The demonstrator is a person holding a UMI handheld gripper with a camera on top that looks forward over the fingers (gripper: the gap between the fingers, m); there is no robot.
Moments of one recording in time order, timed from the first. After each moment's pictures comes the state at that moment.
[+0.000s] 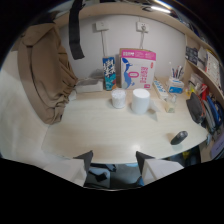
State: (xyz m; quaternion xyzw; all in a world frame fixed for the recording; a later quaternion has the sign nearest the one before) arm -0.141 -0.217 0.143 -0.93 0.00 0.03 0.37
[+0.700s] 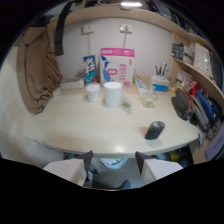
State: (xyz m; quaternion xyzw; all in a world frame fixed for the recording) arm -0.017 -0.251 0.090 -0.91 0.00 -0.01 0.41
